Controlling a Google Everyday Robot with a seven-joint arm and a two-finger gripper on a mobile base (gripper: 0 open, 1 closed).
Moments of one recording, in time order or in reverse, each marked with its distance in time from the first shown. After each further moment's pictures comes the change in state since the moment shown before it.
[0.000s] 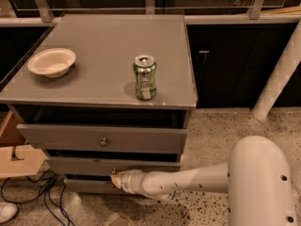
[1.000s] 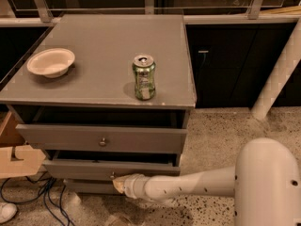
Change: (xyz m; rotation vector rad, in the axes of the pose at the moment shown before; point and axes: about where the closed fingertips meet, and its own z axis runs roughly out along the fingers) arm 0.014 0.010 -0.019 -0.011 0.013 0.008
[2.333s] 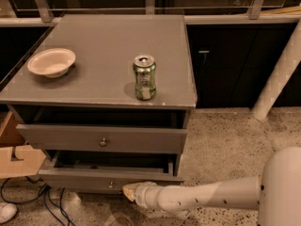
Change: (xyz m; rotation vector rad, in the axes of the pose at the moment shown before) arm 0.026 -0.006 -0.060 0.056 0.009 0.046
